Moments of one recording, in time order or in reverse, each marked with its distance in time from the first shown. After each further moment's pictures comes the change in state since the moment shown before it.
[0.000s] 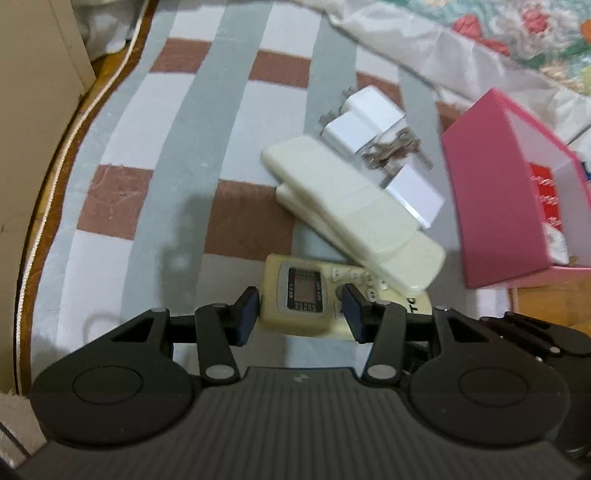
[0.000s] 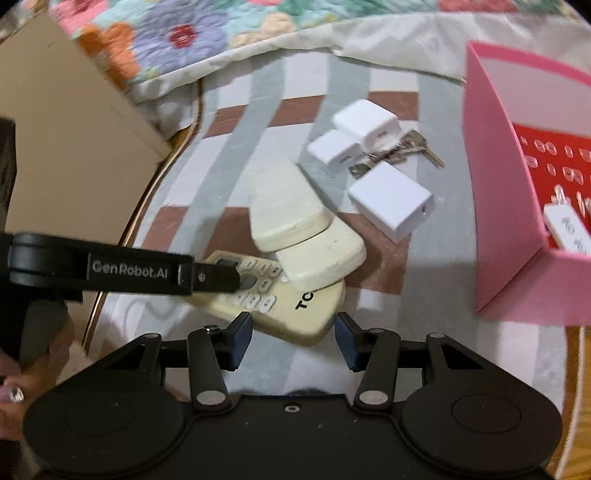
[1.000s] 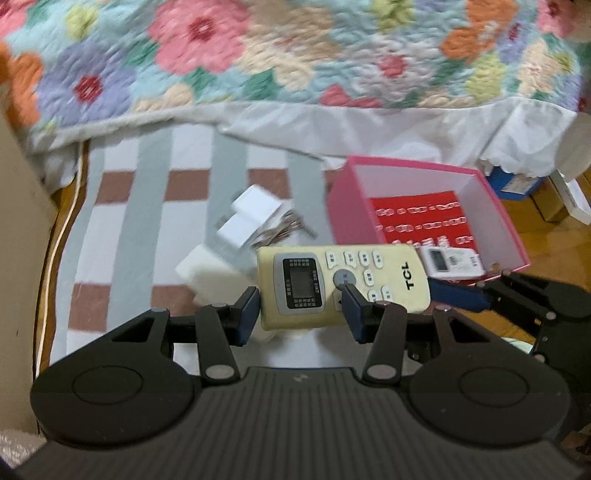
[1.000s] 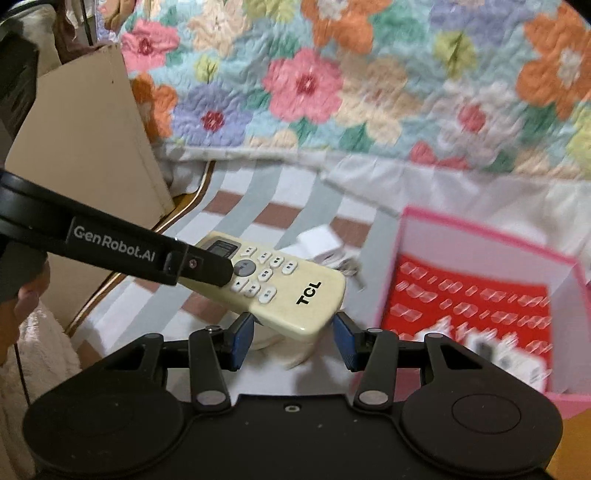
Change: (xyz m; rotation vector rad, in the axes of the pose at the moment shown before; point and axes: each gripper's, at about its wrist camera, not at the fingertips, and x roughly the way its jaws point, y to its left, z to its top) left arm -0.092 -0.110 0.016 0.227 -0.196 -0.068; right arm -0.123 -0.020 0.009 -0.230 -0.277 -0.143
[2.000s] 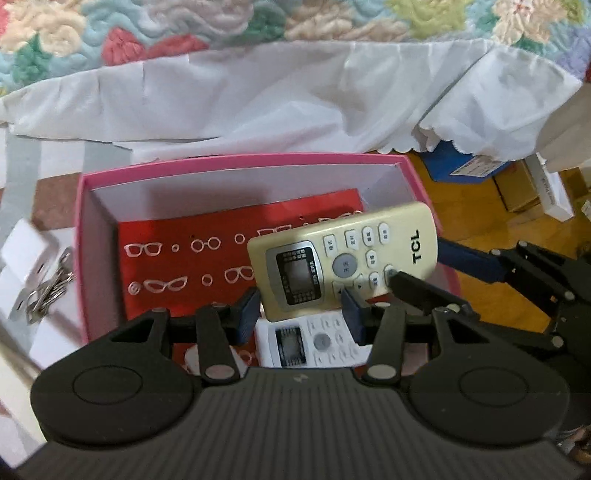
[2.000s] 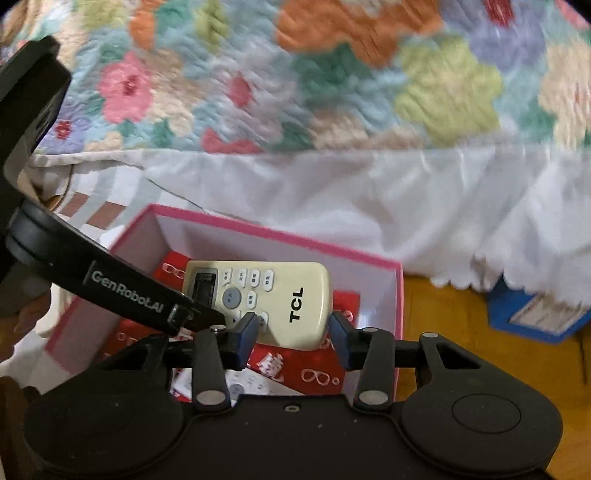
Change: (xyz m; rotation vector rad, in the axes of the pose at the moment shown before) left arm 0.201 -0.177 0.087 0.015 0.204 -0.178; right arm 0.024 -0.235 -0.008 0.059 0.078 -0.183
